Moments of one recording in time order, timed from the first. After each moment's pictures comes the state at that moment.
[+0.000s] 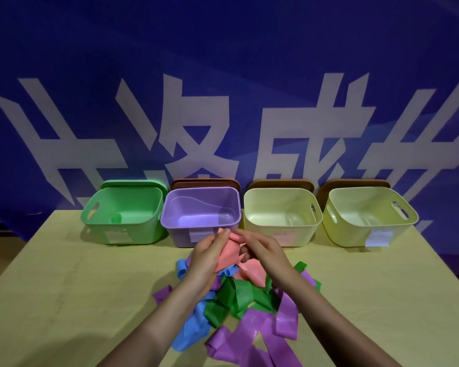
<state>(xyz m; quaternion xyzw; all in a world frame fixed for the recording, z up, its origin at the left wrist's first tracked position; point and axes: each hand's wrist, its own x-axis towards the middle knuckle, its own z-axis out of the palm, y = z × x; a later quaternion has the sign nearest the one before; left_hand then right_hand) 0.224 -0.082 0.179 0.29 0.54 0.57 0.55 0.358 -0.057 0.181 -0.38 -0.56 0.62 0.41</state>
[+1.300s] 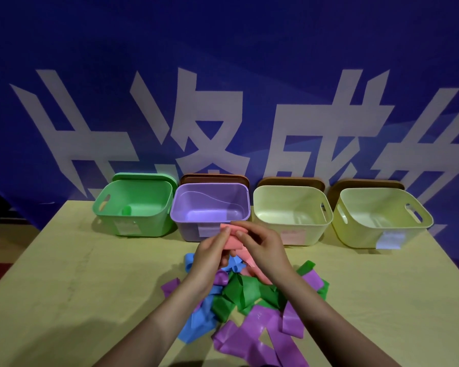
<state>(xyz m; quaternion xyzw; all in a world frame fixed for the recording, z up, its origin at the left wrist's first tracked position) 0.209 -0.091 0.177 0.31 0.59 0.54 0.52 0.333 -0.051 0.170 -0.40 -0.66 0.44 0.45</state>
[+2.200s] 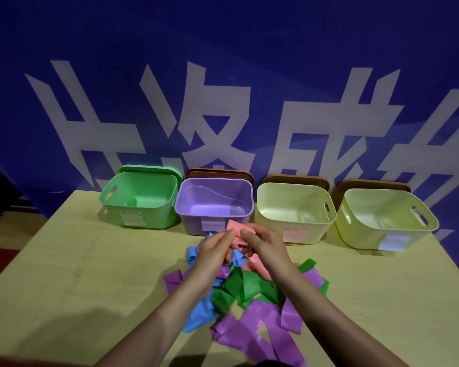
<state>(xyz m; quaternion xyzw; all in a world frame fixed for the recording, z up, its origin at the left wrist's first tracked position) 0.213 -0.102 0.169 0.34 0.59 0.53 0.50 0.336 -0.059 0.169 -0.43 -0.57 0.57 0.40</state>
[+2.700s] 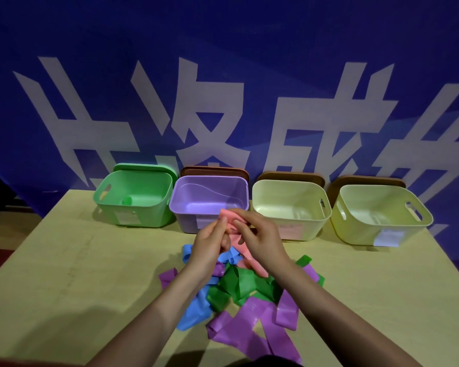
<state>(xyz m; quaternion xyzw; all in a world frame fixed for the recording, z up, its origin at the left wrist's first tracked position) 0.220 -0.089 0.179 0.35 0.56 0.58 0.48 0.340 -0.047 0.173 -0.36 -0.73 0.36 0.45</state>
